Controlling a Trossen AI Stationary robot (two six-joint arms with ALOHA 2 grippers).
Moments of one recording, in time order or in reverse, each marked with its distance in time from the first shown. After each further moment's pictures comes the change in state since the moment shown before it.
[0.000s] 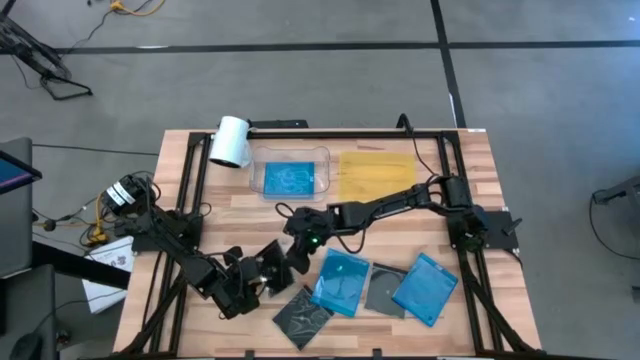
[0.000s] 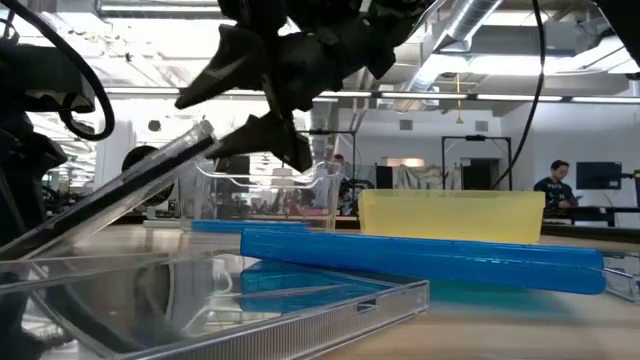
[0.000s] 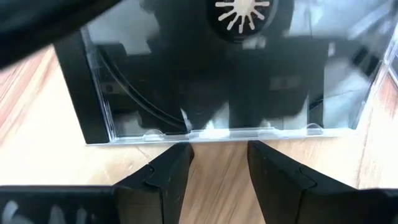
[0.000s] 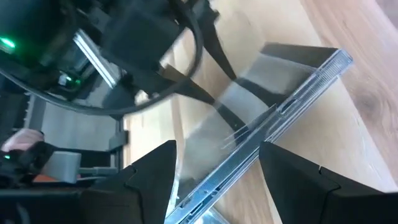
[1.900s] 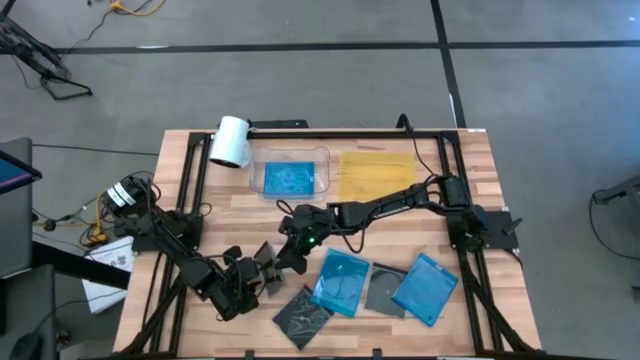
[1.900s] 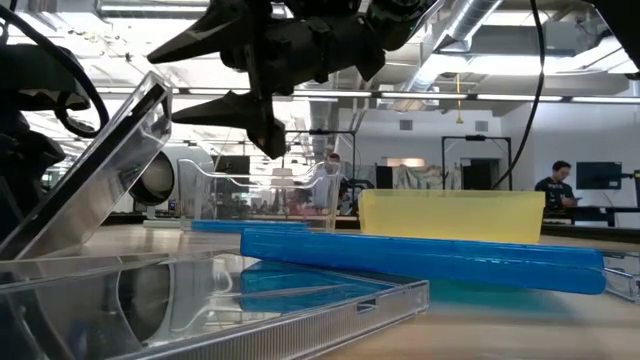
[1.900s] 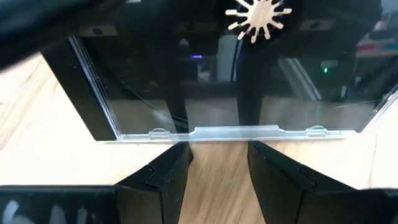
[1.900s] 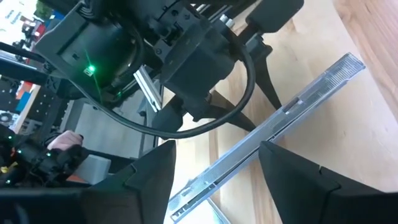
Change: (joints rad) left arm -0.022 0.005 -0.004 0.000 -0.068 0.001; right arm -0.012 0.004 -0.001 0.148 -0.056 -0.018
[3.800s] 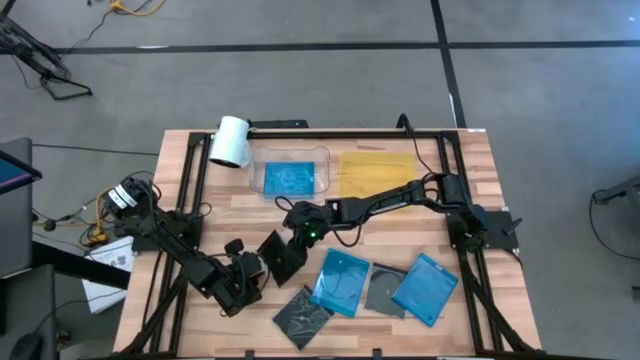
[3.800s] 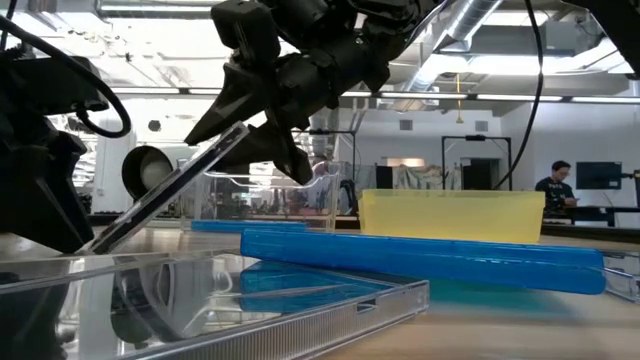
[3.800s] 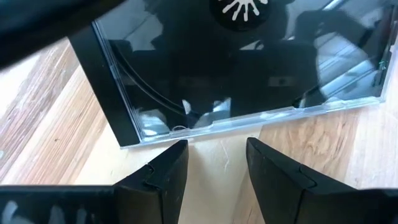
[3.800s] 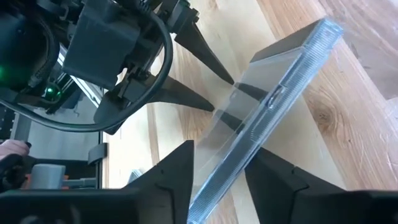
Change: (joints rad) left arm -0.009 -0.003 0.000 -0.039 -0.060 0.033; right arm -0.045 0.002 -0.001 -0.164 0.086 -0.008
